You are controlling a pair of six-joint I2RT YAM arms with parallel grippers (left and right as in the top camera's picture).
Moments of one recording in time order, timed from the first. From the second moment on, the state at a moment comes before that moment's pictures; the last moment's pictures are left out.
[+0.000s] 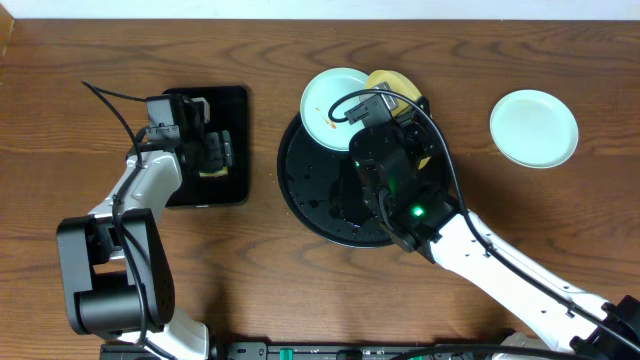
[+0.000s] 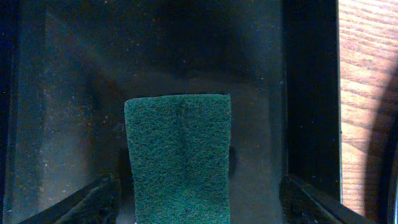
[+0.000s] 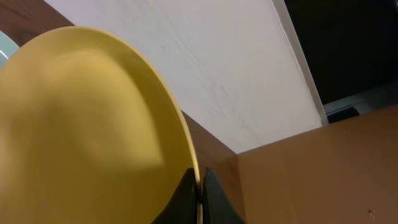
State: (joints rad) left arm 0.12 1.77 1.02 -0.31 0.17 -0.02; right arm 0.75 1.47 1.03 0.01 1.09 -0.54
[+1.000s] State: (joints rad) left arm 0.12 1.77 1.02 -0.31 0.17 -0.02; right arm -0.27 1.48 1.03 -0.17 -0.04 0.08
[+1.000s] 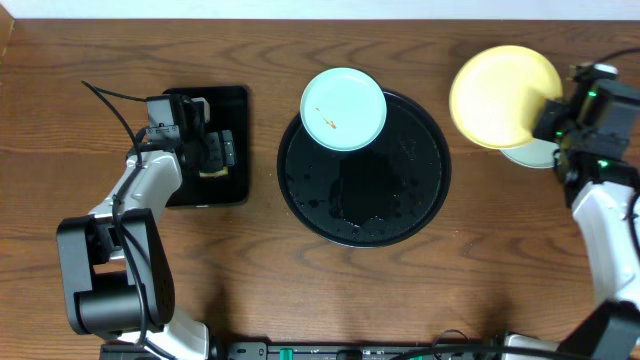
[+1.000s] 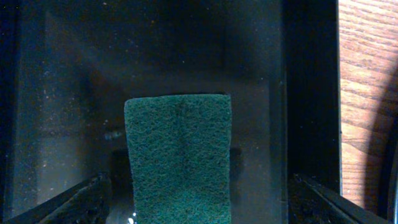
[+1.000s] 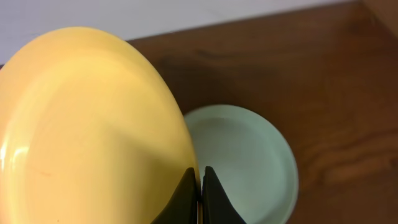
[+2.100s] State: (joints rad) left arm 0.12 1.77 1.02 -0.31 0.17 -0.02; right arm -0.37 1.77 1.12 -0.33 -0.39 0.06
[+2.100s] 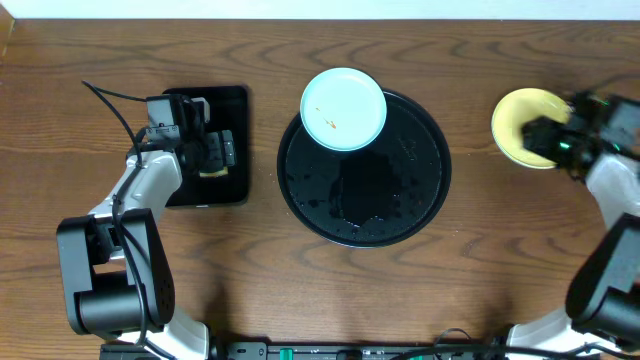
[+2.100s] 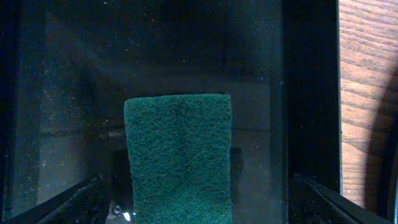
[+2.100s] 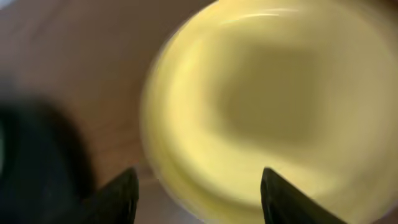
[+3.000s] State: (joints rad) left arm 0.12 1.77 1.02 -0.31 0.17 -0.02; right arm 0.32 1.87 1.41 -0.36 -0.14 -0.16
